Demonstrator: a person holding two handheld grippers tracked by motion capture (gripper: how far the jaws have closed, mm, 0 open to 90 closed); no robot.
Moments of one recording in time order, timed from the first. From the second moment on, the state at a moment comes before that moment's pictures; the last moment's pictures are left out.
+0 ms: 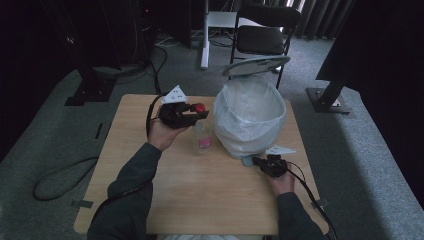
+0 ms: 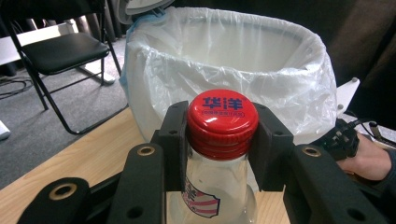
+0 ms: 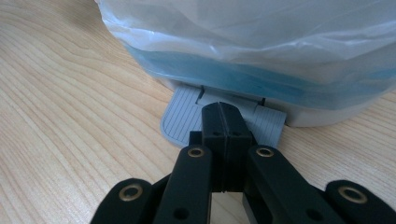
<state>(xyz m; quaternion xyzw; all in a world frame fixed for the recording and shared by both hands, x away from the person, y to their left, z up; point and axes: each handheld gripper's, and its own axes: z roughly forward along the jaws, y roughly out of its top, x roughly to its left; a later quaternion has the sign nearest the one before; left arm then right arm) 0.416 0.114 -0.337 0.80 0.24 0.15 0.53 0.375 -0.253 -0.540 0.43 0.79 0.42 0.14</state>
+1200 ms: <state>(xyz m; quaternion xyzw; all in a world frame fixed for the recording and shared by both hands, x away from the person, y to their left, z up) 0.418 0.109 -0.278 0.80 0.21 0.17 0.54 0.375 -0.253 -0.540 0.43 0.79 0.42 0.14</state>
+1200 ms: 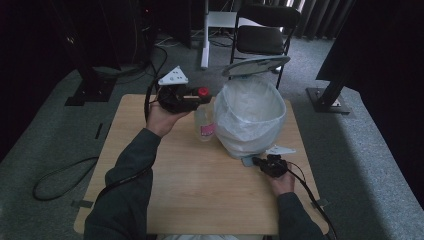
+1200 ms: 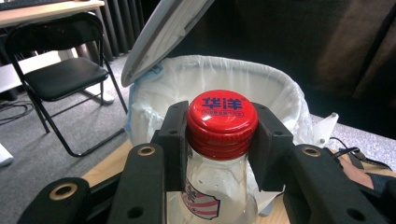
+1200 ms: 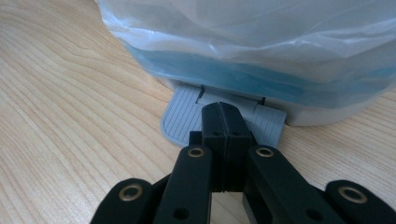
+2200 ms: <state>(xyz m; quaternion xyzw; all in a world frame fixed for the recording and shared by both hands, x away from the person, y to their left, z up) 0.428 0.104 -0.223 0.79 0.20 0.17 0.56 0.376 -0.253 -0.541 0.43 0.79 0.42 0.14</state>
